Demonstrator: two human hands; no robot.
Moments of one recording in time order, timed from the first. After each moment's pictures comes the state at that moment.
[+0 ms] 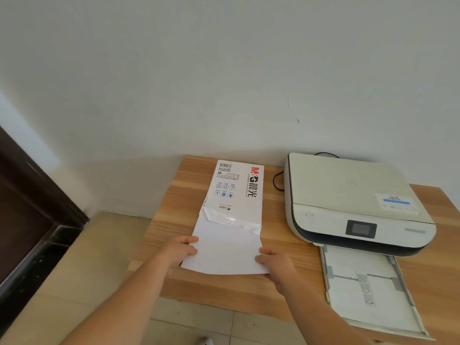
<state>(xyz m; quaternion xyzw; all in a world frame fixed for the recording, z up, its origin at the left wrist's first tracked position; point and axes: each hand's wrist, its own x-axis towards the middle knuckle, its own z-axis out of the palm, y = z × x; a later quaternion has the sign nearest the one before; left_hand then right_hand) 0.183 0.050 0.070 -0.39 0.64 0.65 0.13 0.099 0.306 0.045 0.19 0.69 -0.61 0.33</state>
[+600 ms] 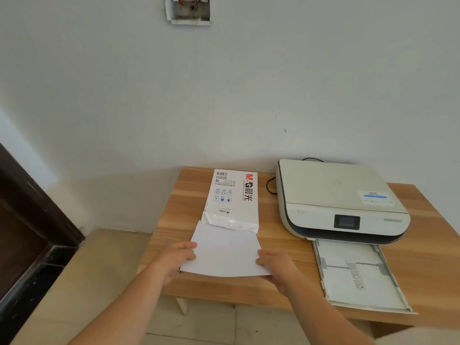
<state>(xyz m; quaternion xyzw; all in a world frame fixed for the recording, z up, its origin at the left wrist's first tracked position) 0.231 0.049 0.096 -0.37 0.64 0.67 0.10 0.152 0.313 0.093 0.15 0.67 -0.64 0.33</state>
